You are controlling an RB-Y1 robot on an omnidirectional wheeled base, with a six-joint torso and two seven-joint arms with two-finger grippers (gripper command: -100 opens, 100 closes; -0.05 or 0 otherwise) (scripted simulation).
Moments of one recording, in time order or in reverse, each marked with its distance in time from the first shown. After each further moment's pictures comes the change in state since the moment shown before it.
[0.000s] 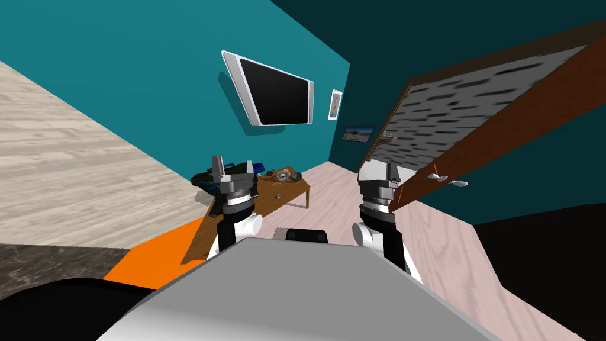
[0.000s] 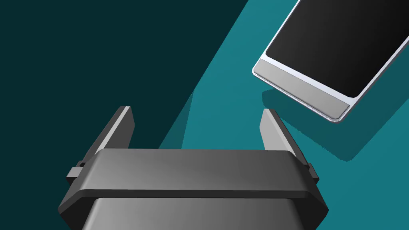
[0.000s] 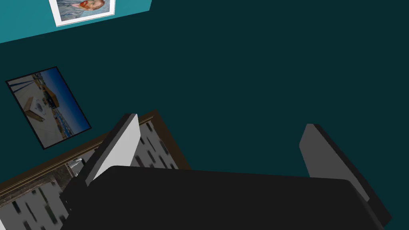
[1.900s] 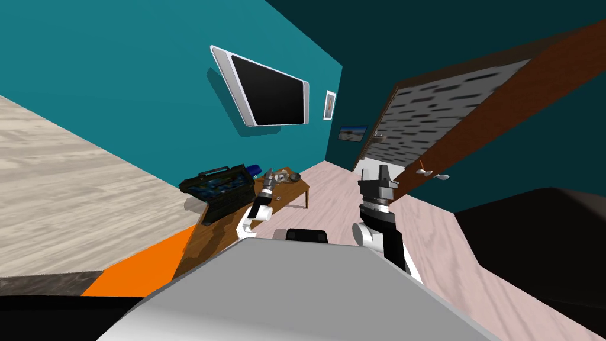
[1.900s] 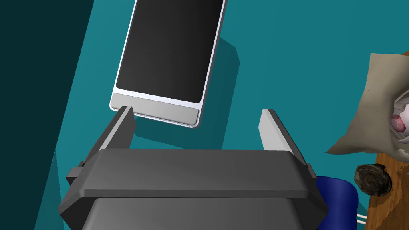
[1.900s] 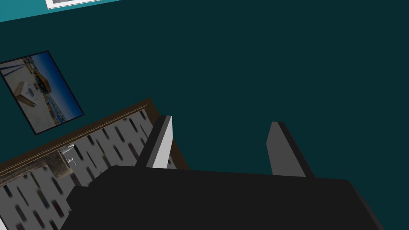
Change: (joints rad) left arm -0.242 0.134 -0.041 0.462 -0.001 0.358 -0.063; right arm 0.000 0.000 0.000 0.000 0.000 0.000 0.000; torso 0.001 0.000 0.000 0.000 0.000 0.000
